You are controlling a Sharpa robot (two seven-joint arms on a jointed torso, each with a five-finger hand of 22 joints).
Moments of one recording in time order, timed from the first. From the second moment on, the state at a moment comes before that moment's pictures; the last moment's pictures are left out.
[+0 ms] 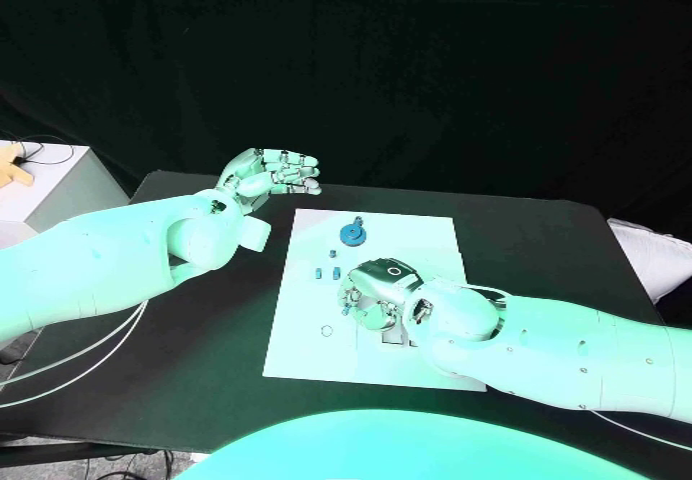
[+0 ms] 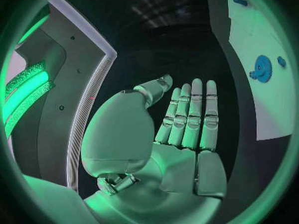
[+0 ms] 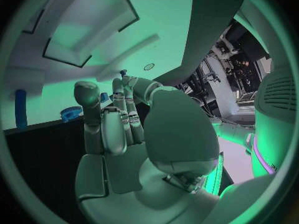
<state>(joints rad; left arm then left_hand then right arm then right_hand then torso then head) 1.14 -0.85 -0.04 1.35 -0.09 -0.15 0.46 1.33 -0.18 0.59 -0.06 0.05 0.93 0.22 0.23 0.22 1.13 0.15 0.10 0.06 1.08 0.11 0.27 0.35 0.17 0.97 0.22 0.13 0.33 1.06 -0.54 -0.24 1.56 -1.67 -0.39 -0.23 1.34 -0.15 0.64 -0.03 0.22 1.11 0.13 0.16 0.43 1.28 0.07 0.08 0.08 1.47 -0.01 1.39 1.12 0.15 1.30 0.08 0.94 0.92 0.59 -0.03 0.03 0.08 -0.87</state>
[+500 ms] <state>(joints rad) 1.14 -0.85 -0.04 1.35 -0.09 -0.15 0.46 1.33 -0.18 0.59 -0.06 0.05 0.93 0.22 0.23 0.22 1.13 0.15 0.10 0.06 1.08 0.11 0.27 0.34 0.17 0.97 0.22 0.13 0.33 1.06 -0.54 -0.24 1.56 -1.67 -0.39 -0.24 1.34 -0.15 0.65 -0.04 0.22 1.10 0.14 0.16 0.43 1.28 0.07 0.08 0.08 1.47 -0.01 1.39 1.12 0.15 1.30 0.08 0.94 0.92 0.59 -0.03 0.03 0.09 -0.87</state>
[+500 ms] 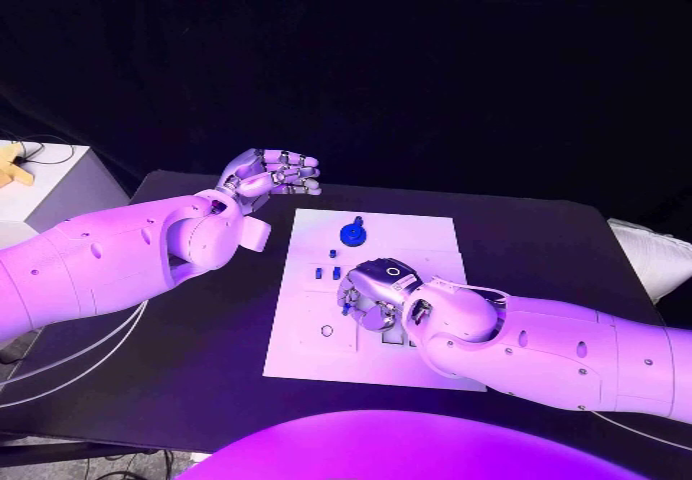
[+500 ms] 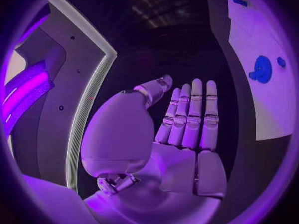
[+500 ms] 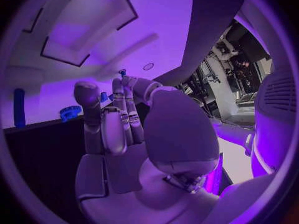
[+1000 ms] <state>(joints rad) 1.14 -0.85 -0.04 1.35 -0.09 -0.14 0.45 1.33 -0.18 0.59 -0.06 0.05 0.93 0.22 0.24 0.22 1.13 0.15 0.10 0.06 1.07 0.11 0.28 0.35 0.17 0.97 0.22 0.13 0.33 1.06 -0.53 -0.24 1.56 -1.68 -0.39 -0.25 1.33 -0.14 0.65 -0.04 0.22 1.10 0.13 0.16 0.43 1.28 0.07 0.08 0.08 1.47 -0.01 1.39 1.12 0.15 1.30 0.08 0.94 0.92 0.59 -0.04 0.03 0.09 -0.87</state>
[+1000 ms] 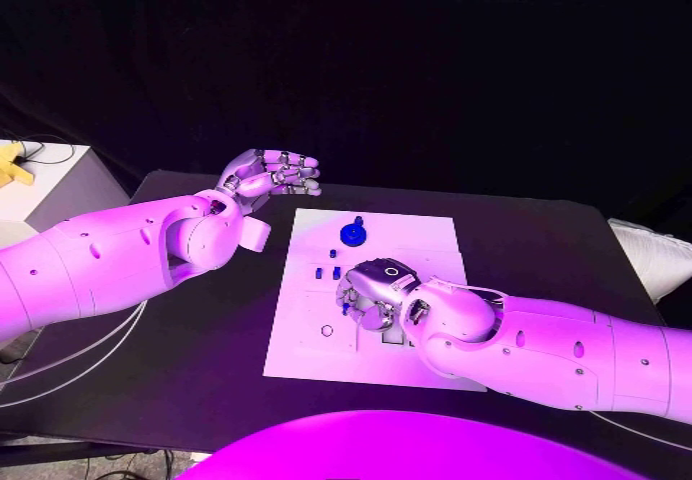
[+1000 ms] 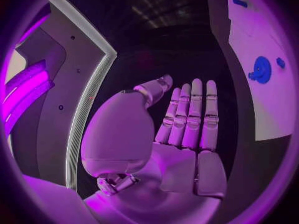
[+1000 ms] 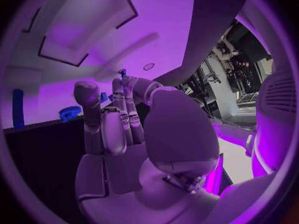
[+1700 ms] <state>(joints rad) 1.14 -0.85 -0.04 1.35 -0.09 -0.13 0.45 1.33 -0.18 0.59 -0.06 0.05 0.93 0.22 0.24 0.22 1.13 0.15 0.10 0.06 1.07 0.11 0.28 0.35 0.17 0.97 0.22 0.13 0.33 1.06 -0.53 -0.23 1.56 -1.69 -0.36 -0.25 1.32 -0.16 0.65 -0.05 0.21 1.10 0.13 0.17 0.44 1.28 0.07 0.07 0.08 1.47 -0.01 1.39 1.11 0.15 1.29 0.08 0.92 0.91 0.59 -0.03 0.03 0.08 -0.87</state>
